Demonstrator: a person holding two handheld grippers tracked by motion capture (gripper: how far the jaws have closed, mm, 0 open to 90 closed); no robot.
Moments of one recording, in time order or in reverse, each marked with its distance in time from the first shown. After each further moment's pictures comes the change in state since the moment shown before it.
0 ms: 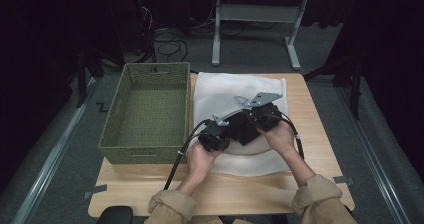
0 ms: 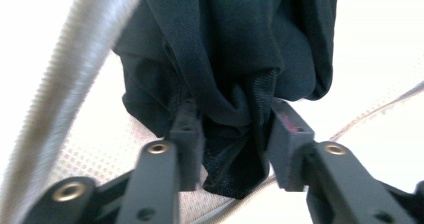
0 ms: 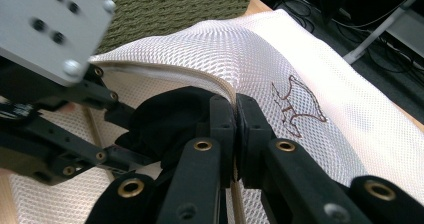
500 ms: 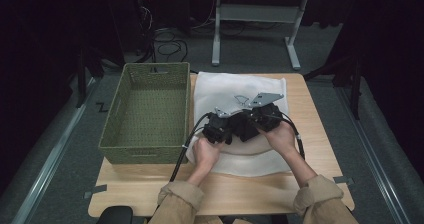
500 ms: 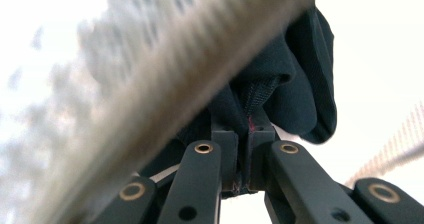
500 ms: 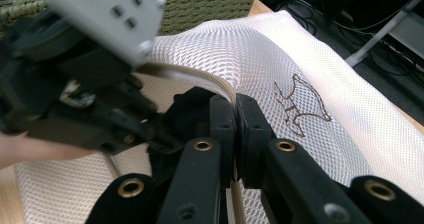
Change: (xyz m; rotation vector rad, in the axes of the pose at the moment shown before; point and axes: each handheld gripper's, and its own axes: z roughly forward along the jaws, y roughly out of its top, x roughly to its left) left arm 0.007 0.023 0.015 -0.088 -0.026 -0.069; right arm 0.001 0.000 -0.004 -0.004 0.008 -0.003
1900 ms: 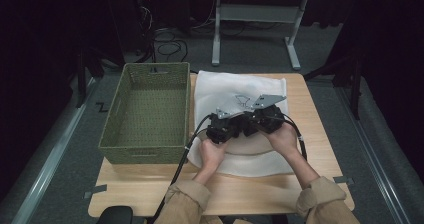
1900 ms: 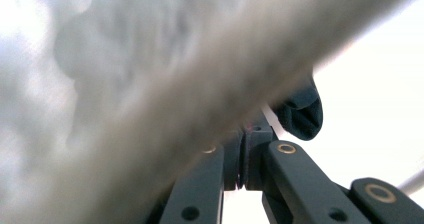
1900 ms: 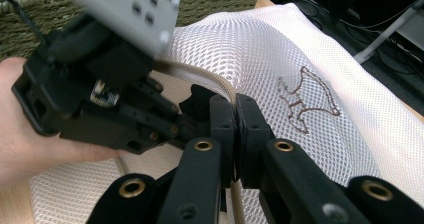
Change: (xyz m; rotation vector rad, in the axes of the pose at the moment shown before) left arm -0.005 -0.003 0.013 -0.106 -0.061 -0.057; right arm -0.002 -0.007 -0.002 0.004 0.024 0.000
